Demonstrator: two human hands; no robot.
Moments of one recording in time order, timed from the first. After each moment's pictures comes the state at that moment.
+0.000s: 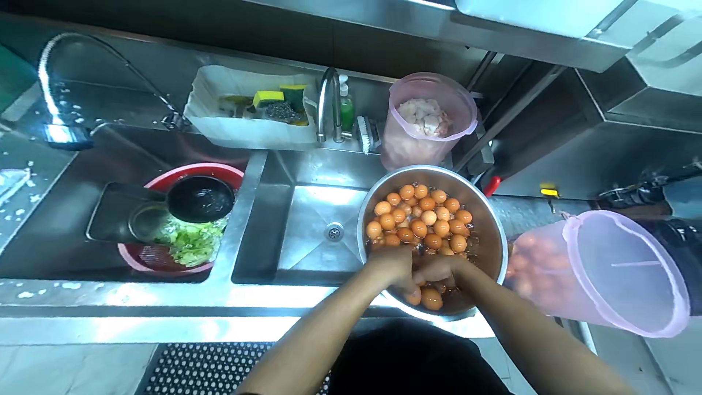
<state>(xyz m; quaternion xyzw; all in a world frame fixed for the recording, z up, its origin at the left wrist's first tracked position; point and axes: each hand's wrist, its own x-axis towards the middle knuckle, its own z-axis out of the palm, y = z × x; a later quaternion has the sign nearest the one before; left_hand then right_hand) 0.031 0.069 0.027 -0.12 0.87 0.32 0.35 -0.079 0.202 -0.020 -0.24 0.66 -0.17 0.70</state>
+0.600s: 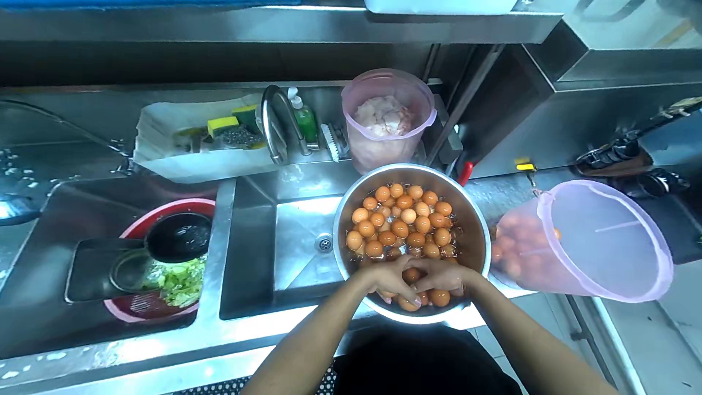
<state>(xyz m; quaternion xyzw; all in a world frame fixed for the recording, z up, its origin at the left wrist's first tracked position) 0.007 0.083 -0.036 -0.07 0.70 0.56 0.44 -0.092 0.262 -0.029 -0.21 0.66 -0.31 0.65</state>
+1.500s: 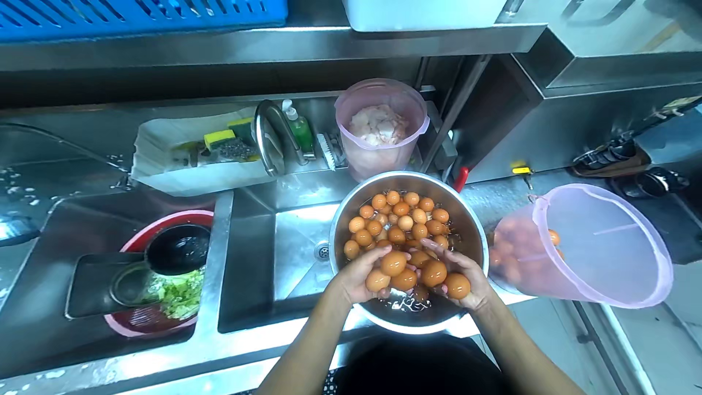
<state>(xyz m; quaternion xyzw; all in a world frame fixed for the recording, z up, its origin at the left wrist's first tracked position) 0.028 0.044 -0.025 -0.18 0.29 0.90 0.29 -0.091 0.292 -0.012 0.03 0.28 -0.77 0.57</state>
